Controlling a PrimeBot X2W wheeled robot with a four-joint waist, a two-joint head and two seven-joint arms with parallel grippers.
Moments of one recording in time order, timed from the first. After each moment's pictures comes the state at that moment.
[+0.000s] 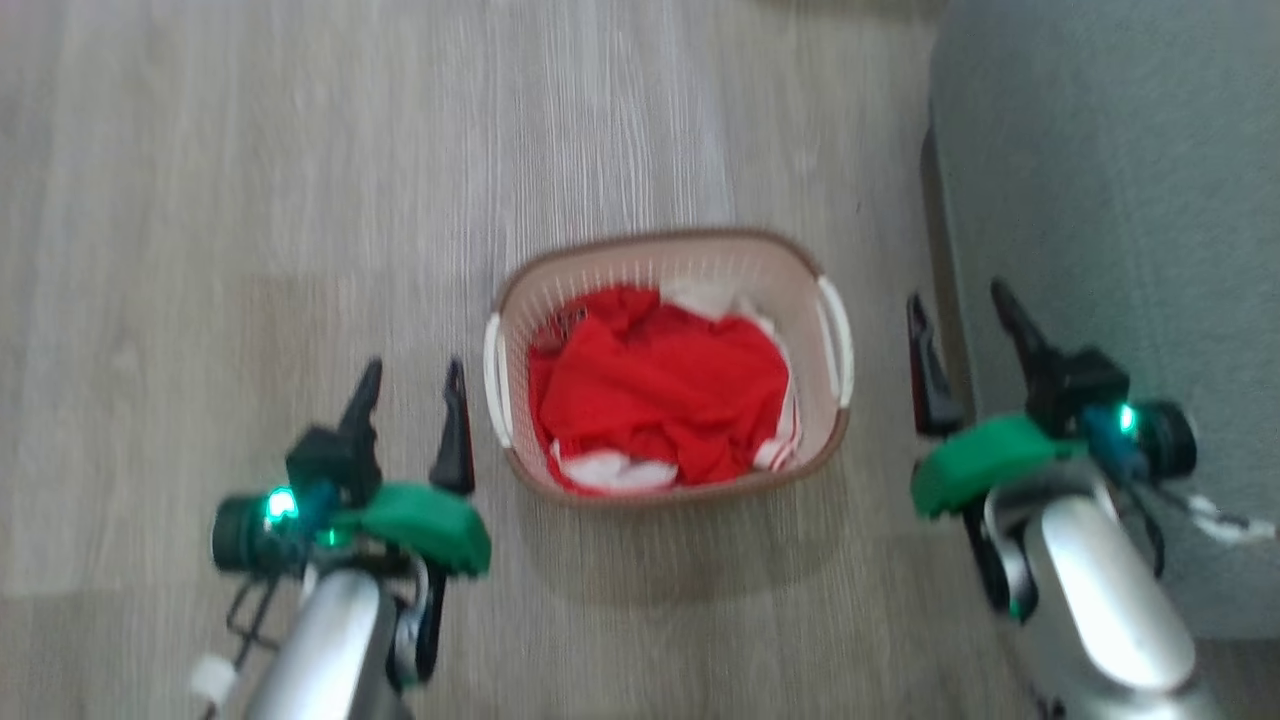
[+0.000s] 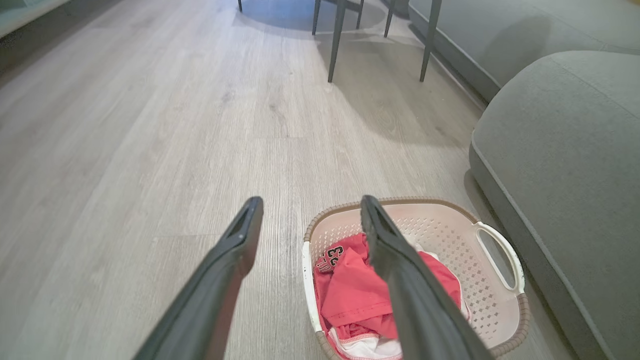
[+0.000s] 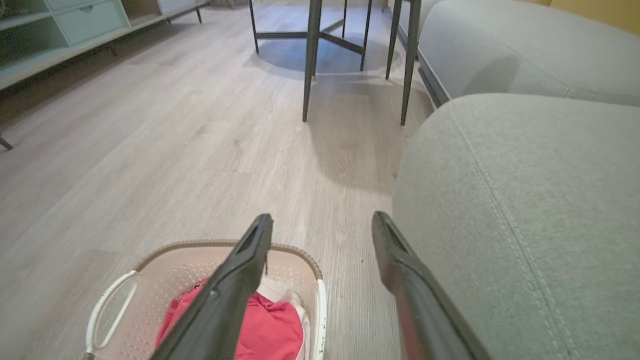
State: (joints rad) left arm -0.19 0.04 -0.26 0.34 -0.21 0.11 -0.25; right arm -0.29 -0.04 0.12 0.33 0.10 0.13 -0.25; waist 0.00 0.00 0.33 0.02
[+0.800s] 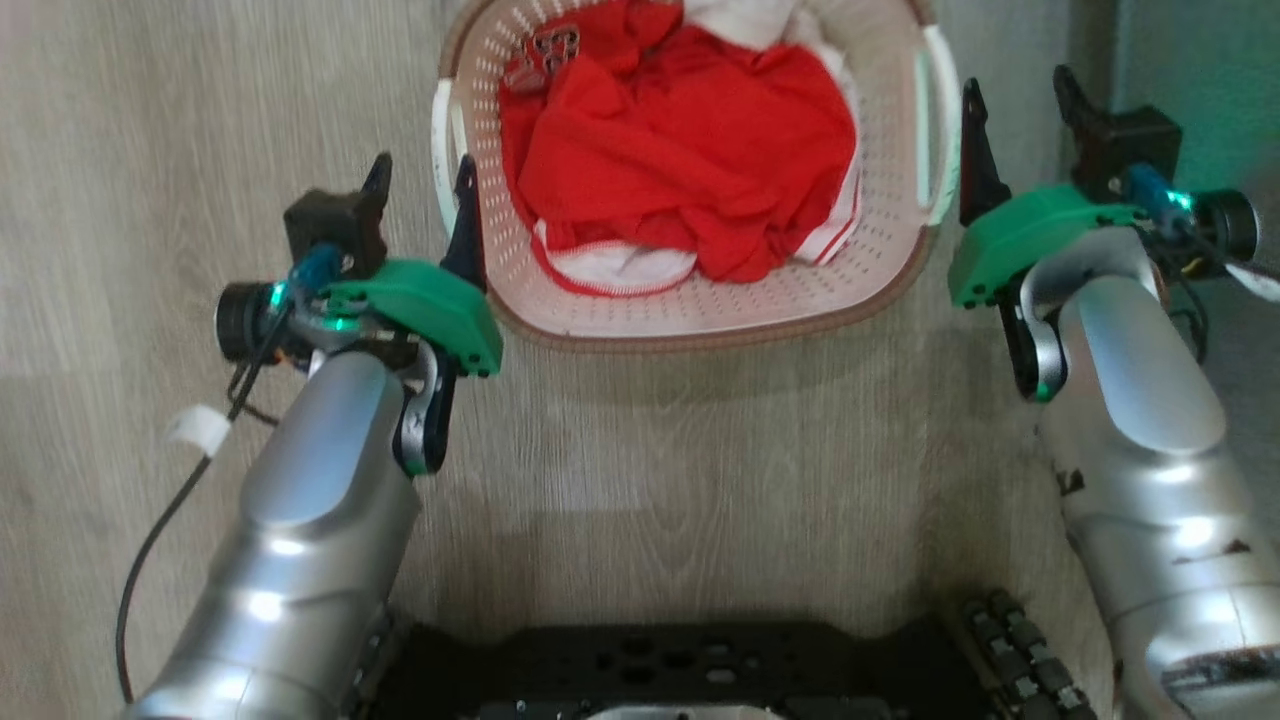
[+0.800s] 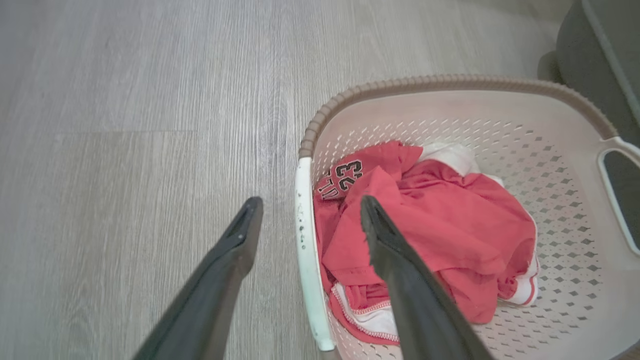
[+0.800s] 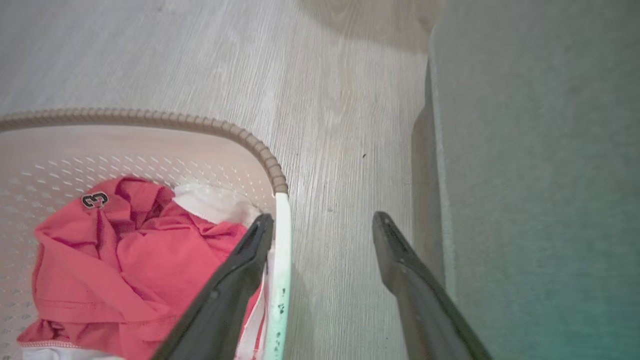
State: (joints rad) left arm -0.66 0.03 -0.37 0.69 -0.37 0.10 -0.25; right arm -0.75 -0.06 0.06 0.71 0.06 0.13 -0.25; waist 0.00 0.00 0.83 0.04
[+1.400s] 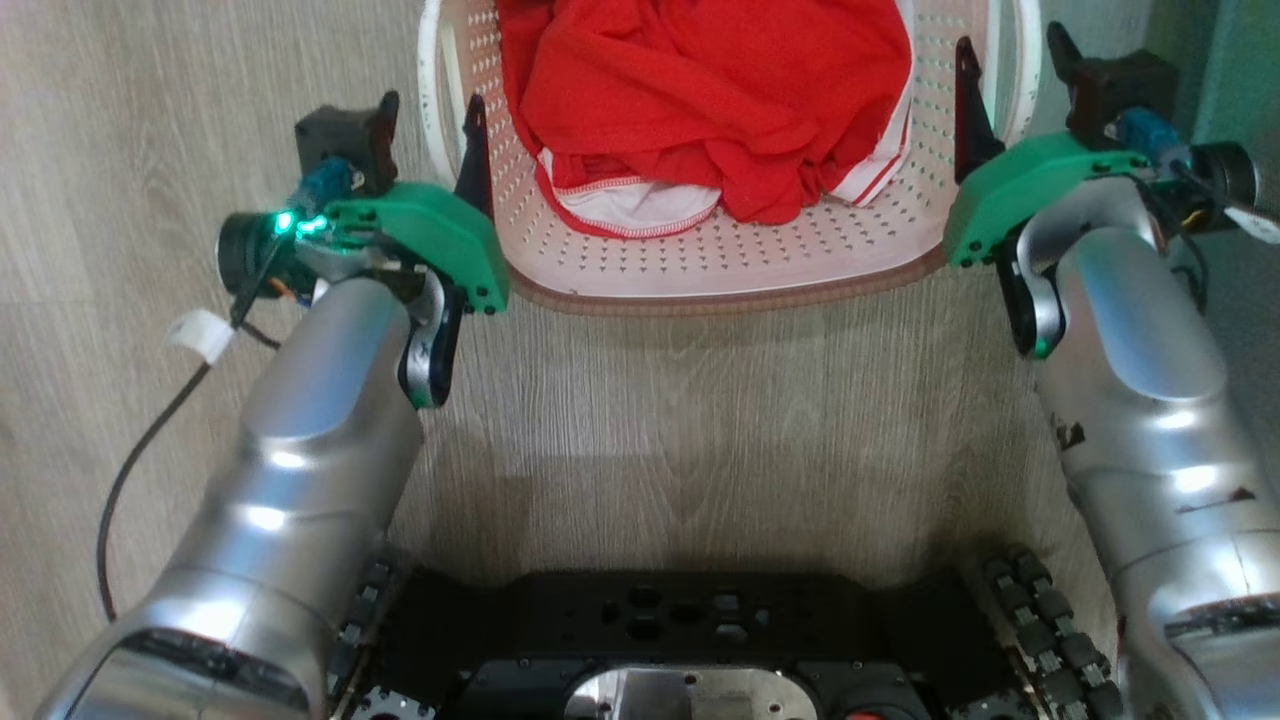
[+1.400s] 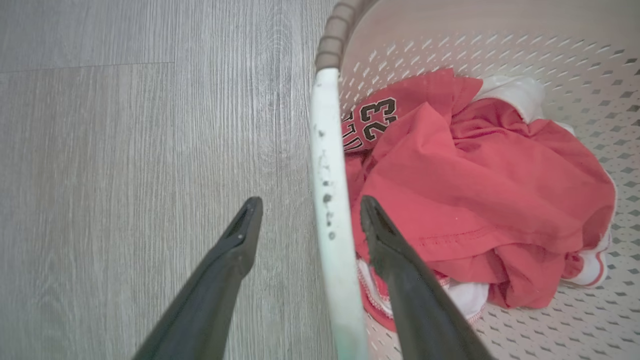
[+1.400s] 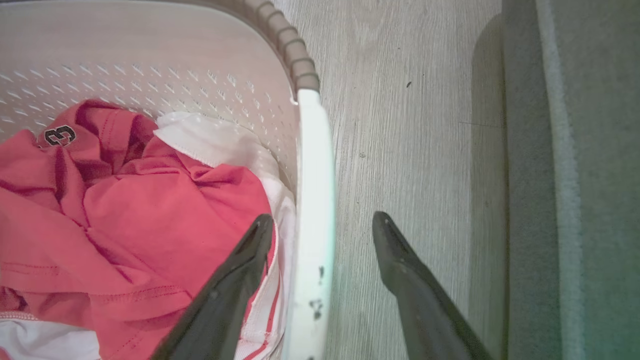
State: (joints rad) left arm -0.83 0.03 -0.48 0.86 -0.47 0.11 -0.25; right arm -0.85 -0.06 0.10 0.81 0.08 0.13 -0.25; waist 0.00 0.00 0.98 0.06
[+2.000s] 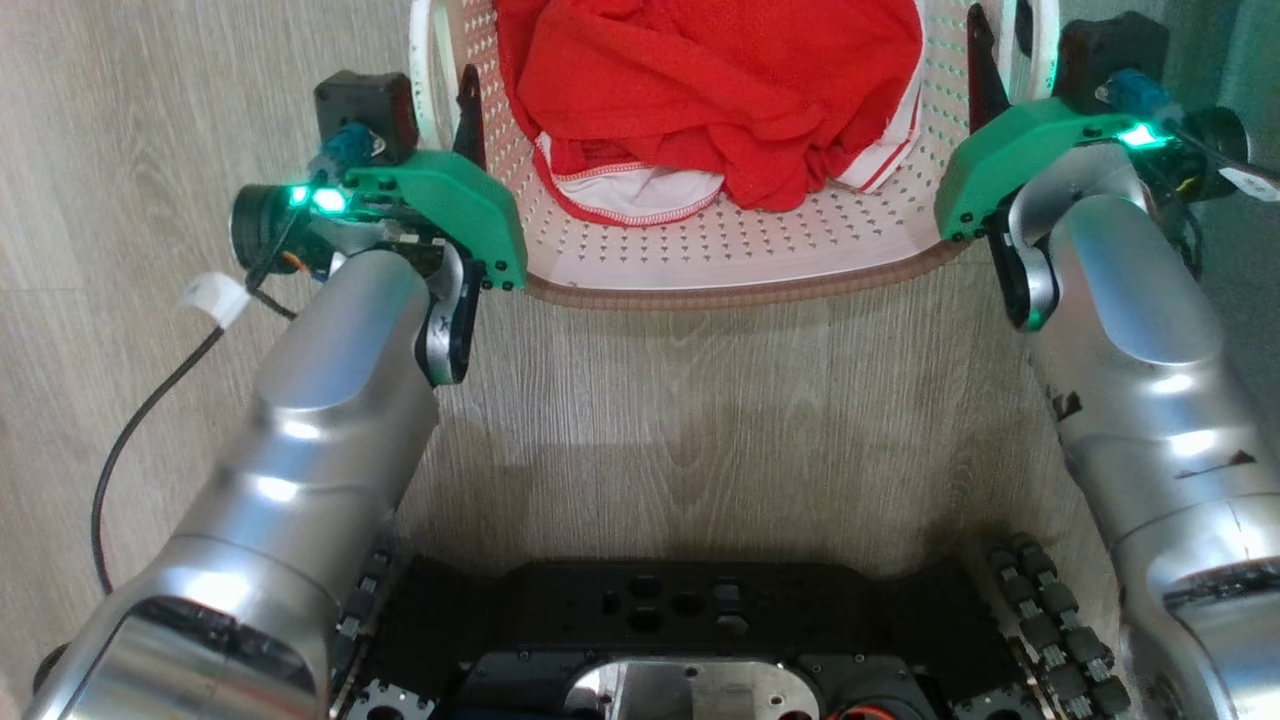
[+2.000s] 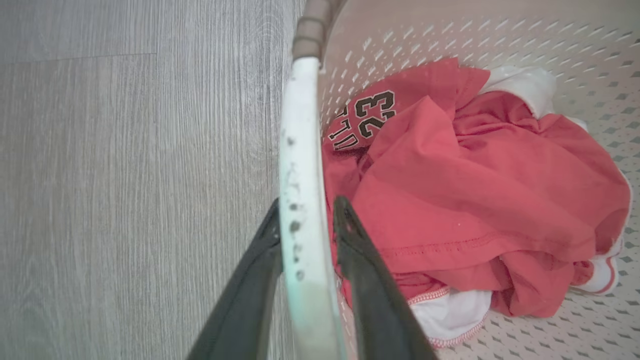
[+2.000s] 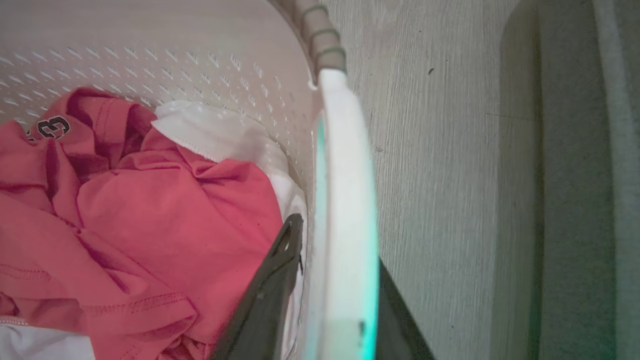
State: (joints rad) left arm -0.91 0.03 -0.59 0.90 -0.57 0.16 -0.25; right arm -0.93 -0.07 0.14 0.88 0.12 0.13 -0.25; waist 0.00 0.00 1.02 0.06
